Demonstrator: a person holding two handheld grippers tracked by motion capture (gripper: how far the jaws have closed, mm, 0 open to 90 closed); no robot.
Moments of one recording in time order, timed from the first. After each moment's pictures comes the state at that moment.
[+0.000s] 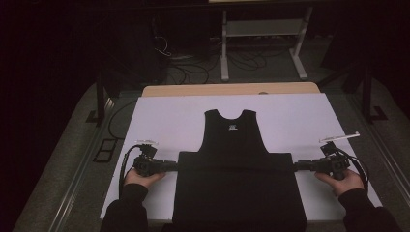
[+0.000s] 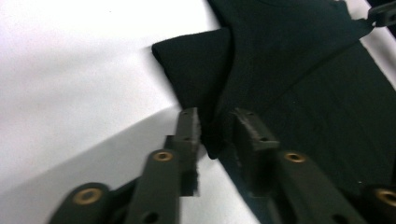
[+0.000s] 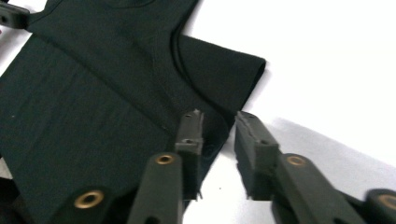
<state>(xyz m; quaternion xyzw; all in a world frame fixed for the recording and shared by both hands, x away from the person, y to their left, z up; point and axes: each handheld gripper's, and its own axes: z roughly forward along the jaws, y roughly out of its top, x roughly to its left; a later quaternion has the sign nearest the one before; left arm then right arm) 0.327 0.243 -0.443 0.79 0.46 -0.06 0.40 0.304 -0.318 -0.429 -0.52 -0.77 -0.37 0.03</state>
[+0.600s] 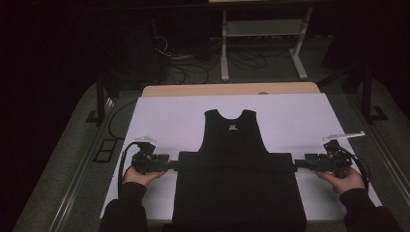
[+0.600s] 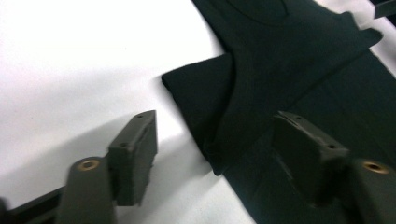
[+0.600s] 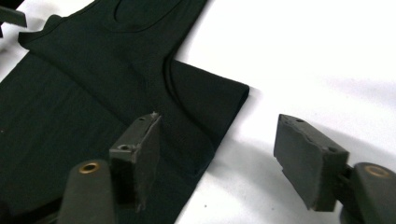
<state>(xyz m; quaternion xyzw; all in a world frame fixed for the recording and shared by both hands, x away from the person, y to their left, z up) 0.327 0.245 -0.430 0.79 0.45 -0.02 0.42 0.306 -0.323 -0.426 -0.51 -0.76 -0.39 0.00</state>
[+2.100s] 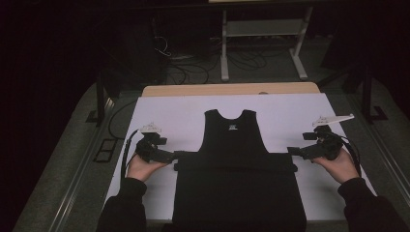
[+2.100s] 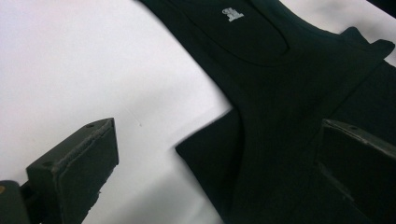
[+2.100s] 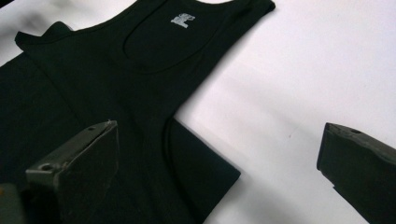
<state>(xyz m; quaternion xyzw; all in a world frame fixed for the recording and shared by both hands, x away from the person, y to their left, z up) 0.351 0.229 -0.407 0.81 0.40 0.06 0.44 0.341 -0.301 -0.396 -0.43 -0.80 -0.41 -0.07</state>
